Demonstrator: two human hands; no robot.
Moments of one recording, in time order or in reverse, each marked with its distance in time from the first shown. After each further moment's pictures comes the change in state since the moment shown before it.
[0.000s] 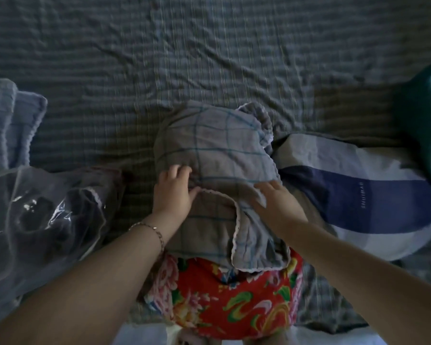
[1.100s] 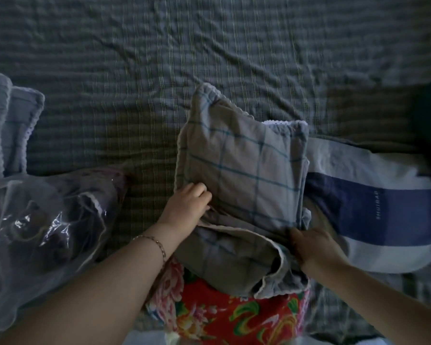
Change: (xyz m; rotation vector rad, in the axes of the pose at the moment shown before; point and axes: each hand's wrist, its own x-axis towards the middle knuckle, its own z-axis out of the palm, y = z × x) left_hand 0.004 -0.010 0.010 0.064 -0.103 0.453; right_hand -0.031 0.065 0.022 -0.346 -0.221 -0.188
